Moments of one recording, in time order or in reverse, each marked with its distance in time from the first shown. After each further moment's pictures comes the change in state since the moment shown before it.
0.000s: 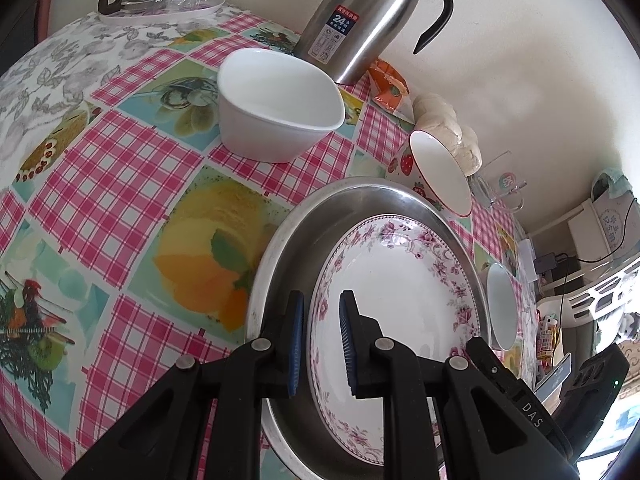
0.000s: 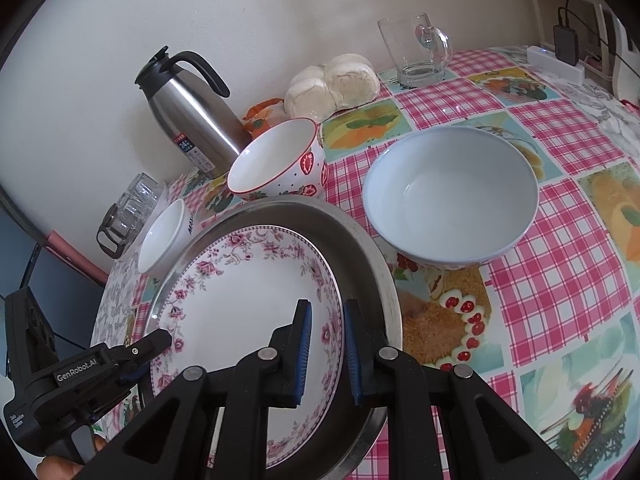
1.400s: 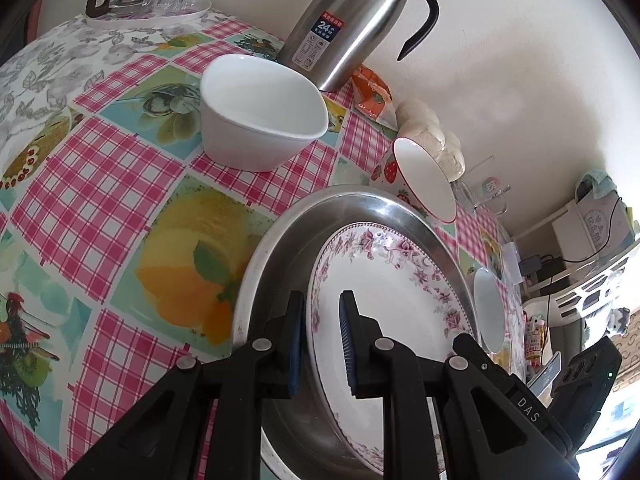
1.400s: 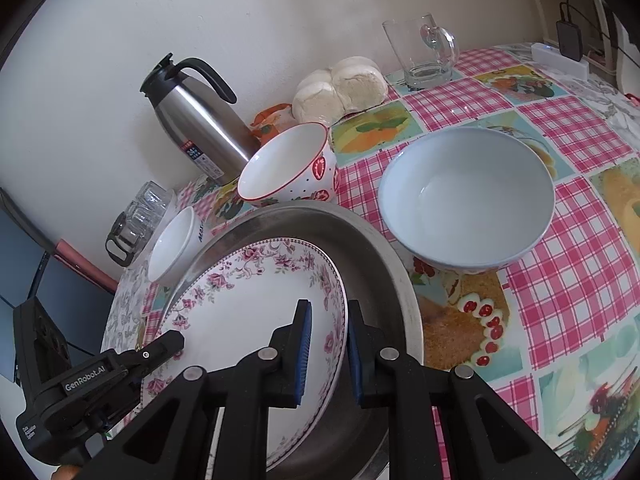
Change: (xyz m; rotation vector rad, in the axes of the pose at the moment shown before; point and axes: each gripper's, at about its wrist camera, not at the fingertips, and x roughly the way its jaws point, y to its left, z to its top) left arm 0.004 -0.001 0.003 0.023 -0.032 -0.072; right arm 0.006 0.002 0.002 0.019 -0.021 0.038
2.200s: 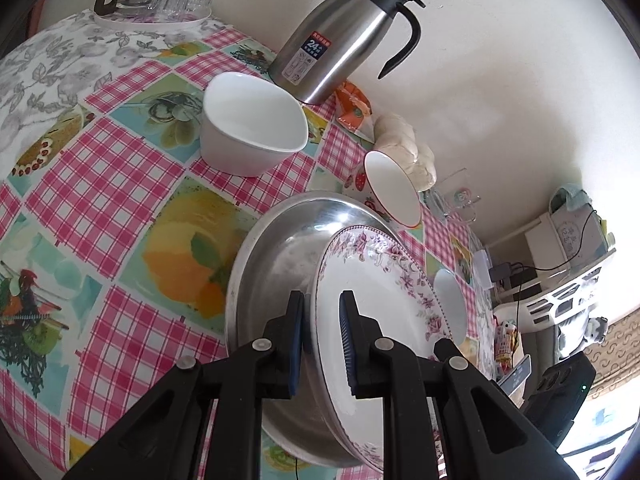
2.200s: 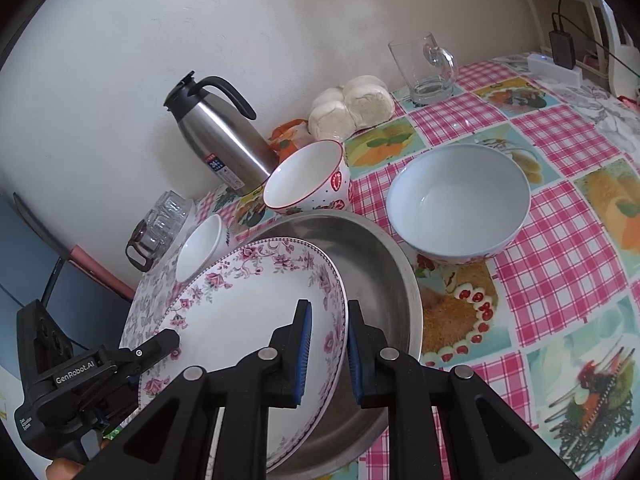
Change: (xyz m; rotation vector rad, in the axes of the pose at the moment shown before) left arm -0.036 0.000 -0.006 -0.041 -0.016 -0.080; right arm -0.033 0.002 -0.010 0.003 -0.042 0.047
